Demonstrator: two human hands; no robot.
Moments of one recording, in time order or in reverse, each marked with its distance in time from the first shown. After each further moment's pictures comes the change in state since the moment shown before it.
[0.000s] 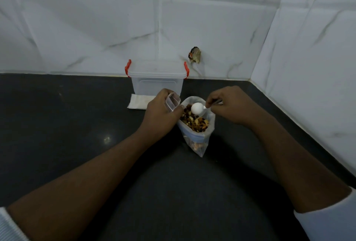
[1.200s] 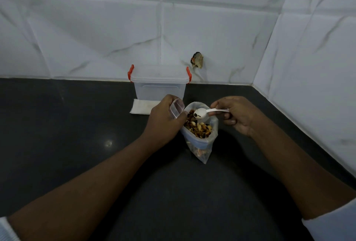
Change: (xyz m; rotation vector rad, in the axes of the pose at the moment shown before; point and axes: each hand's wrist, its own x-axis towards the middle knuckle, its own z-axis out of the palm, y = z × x) left_hand 0.000 0.002 0.001 0.021 -0.030 0.000; right_hand 0.009 0.018 0.023 1.094 0.102 0.579
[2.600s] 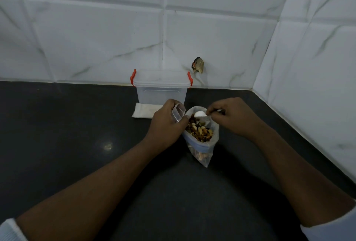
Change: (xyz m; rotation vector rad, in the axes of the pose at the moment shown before) left_hand 0.001 -0.006 0.001 -0.049 0.027 0.030; right_hand -0.019 -0.016 0.006 -1.030 -0.057 -0.657
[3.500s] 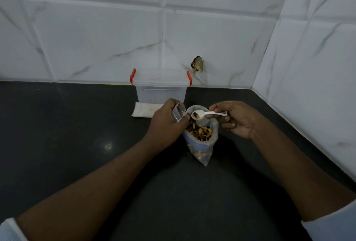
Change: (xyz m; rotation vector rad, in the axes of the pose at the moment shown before) left_hand 0.000 0.003 0.000 0.028 -0.050 -0.040; right_hand 0.006 0.021 0.013 1.228 -0.052 0.685
